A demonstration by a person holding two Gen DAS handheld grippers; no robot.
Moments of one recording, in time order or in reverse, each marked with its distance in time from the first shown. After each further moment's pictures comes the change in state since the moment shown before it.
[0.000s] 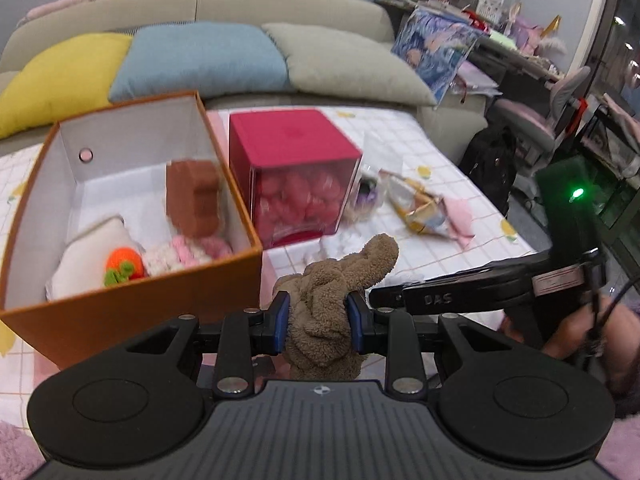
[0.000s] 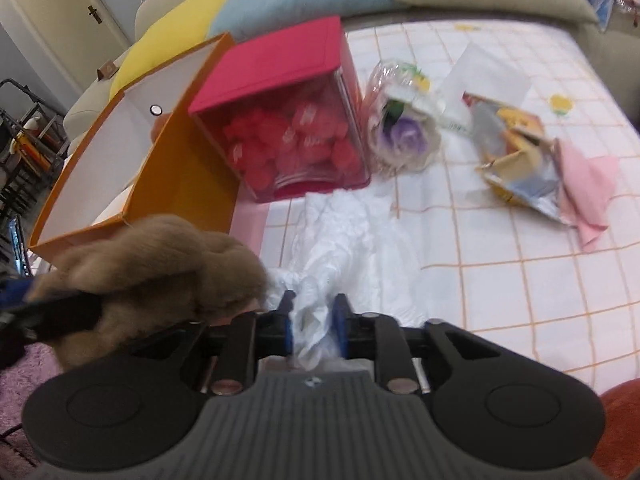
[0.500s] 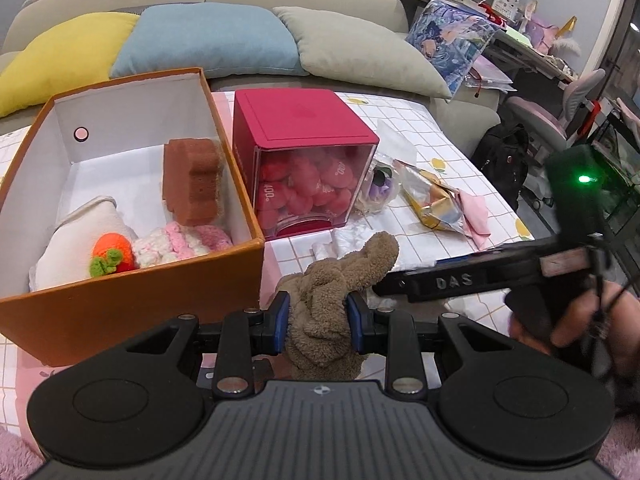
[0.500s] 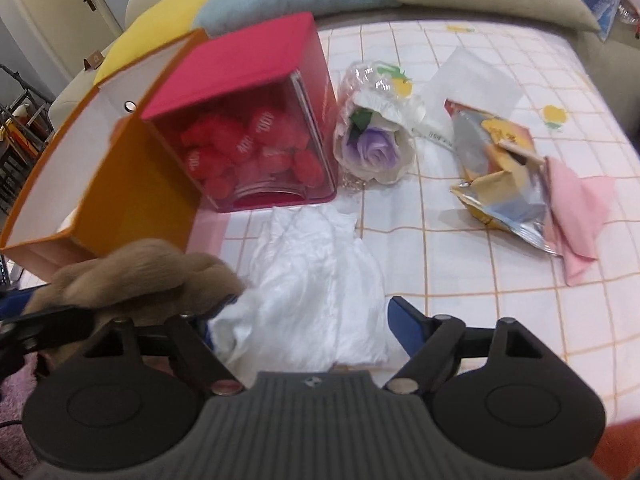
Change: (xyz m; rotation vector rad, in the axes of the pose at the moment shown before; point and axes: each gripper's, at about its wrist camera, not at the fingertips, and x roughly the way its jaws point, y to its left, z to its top) left arm 0.020 0.004 0.001 -0.036 0.032 0.012; right arm 0.024 -0.021 0.018 -0.040 0.012 -0.046
